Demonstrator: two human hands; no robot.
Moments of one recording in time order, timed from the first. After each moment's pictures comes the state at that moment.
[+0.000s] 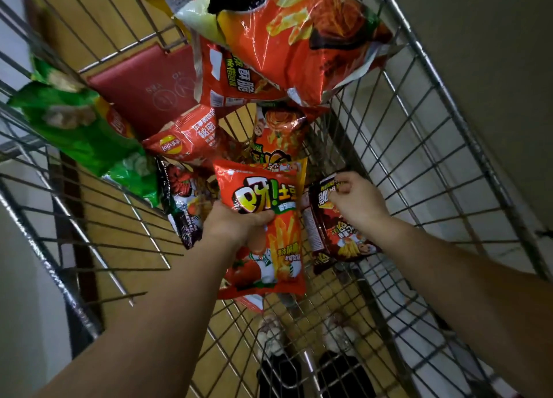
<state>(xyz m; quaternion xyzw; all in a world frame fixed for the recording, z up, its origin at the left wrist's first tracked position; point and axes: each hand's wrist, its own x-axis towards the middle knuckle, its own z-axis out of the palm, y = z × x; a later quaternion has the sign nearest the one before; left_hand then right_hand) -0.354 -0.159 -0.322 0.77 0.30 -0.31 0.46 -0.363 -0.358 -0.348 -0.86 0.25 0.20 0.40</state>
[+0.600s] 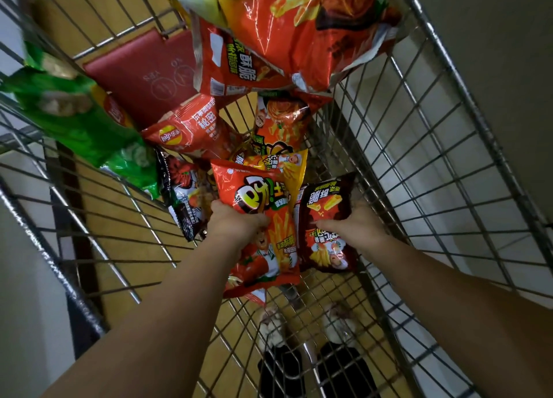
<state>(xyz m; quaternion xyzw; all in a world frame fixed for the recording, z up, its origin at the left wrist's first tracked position) -0.361 -0.159 -0.329 0.77 0.36 -0.31 0.44 -0.401 -0.347 -0.380 -0.77 0.36 0.28 0.45</state>
